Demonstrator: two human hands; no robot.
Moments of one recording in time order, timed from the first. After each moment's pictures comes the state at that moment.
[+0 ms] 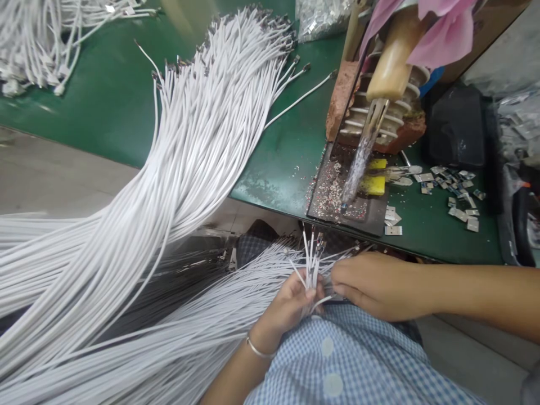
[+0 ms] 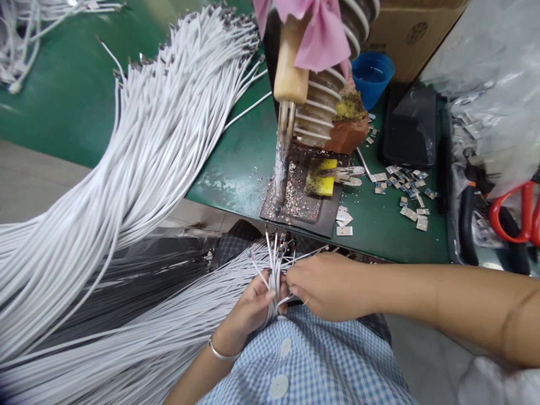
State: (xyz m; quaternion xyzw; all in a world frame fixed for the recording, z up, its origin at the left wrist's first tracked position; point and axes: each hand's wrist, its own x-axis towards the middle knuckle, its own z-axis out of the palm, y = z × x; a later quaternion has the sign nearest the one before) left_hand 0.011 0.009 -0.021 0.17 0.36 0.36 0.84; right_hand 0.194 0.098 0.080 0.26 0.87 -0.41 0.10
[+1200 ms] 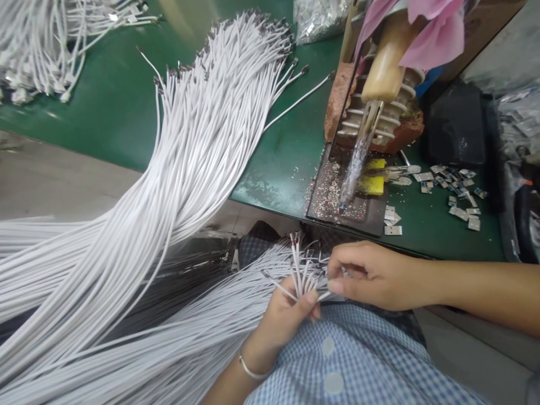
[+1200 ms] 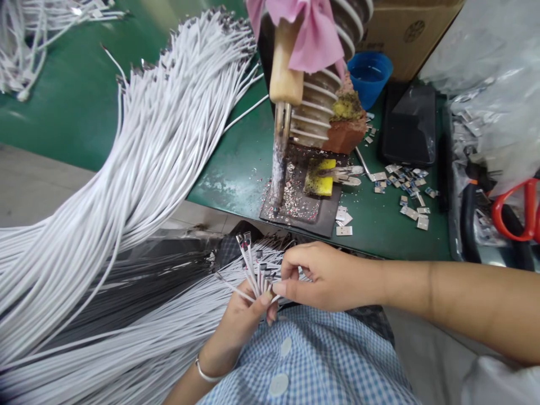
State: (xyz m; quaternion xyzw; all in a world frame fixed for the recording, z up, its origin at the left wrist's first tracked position) left_hand 0.001 0.008 0.007 0.33 0.45 0.35 0.75; right_hand 0.194 0.104 0.085 0.35 0.73 -0.58 -0.07
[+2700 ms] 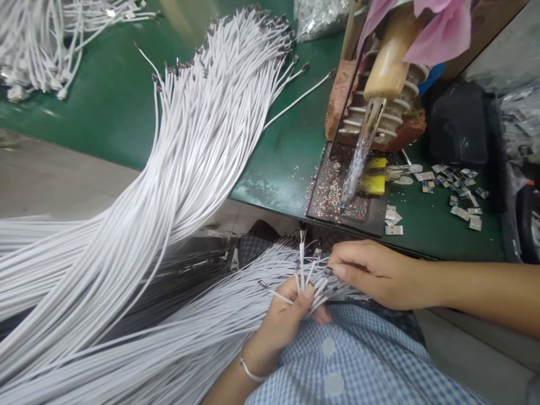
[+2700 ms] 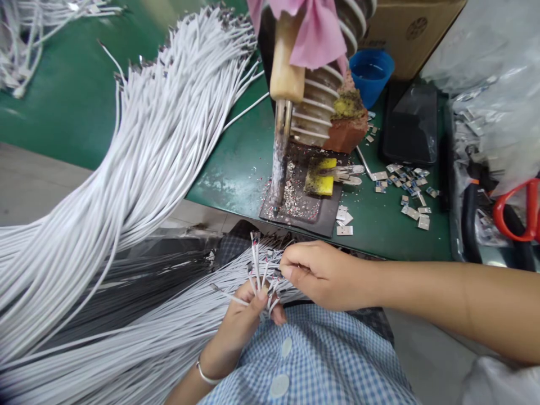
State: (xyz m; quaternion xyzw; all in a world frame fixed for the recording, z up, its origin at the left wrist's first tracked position) left_hand 0.006 0.010 0.015 0.31 0.43 0.35 0.77; right_hand 0.194 0.105 0.086 0.34 0.75 -0.56 -0.08
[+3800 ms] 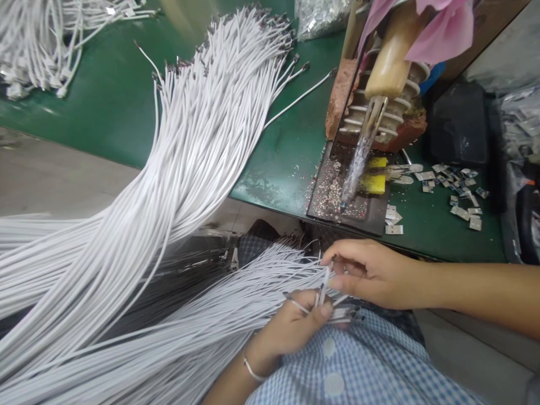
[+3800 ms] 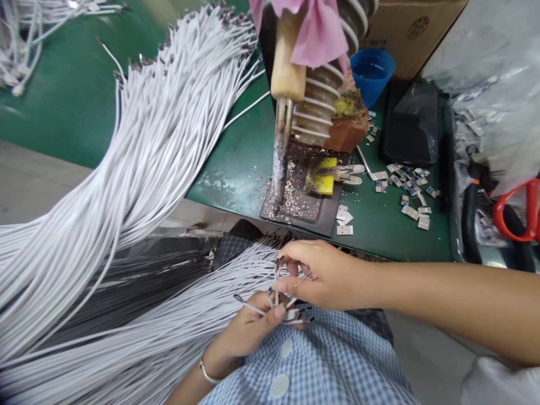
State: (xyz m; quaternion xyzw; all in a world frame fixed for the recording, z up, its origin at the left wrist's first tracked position) left_hand 0.008 0.010 0.021 0.40 0.38 0.24 0.80; right_hand 0.193 0.103 0.085 0.37 0.73 -0.57 -0.10
